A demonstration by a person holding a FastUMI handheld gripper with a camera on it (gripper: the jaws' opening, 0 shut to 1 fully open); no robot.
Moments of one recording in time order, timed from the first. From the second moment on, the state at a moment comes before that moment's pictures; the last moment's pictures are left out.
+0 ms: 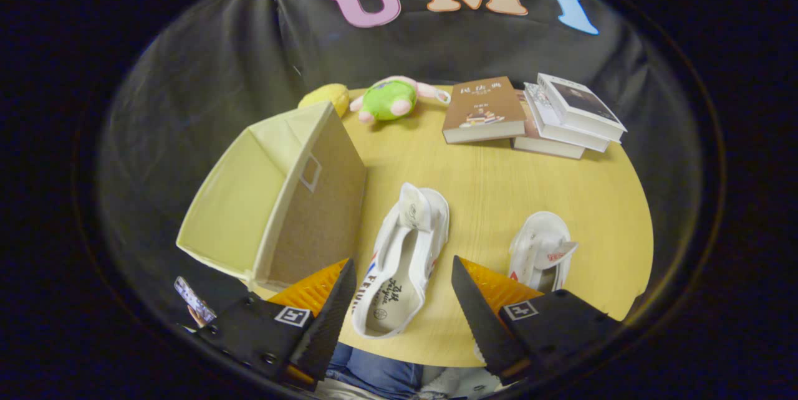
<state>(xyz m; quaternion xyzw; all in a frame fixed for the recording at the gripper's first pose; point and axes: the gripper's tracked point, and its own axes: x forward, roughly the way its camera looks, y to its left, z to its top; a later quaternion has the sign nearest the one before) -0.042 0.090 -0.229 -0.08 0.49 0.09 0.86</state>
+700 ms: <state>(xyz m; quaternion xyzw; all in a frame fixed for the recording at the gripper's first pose) -0.008 0.058 -0.294 -0.15 0.60 0.06 0.78</state>
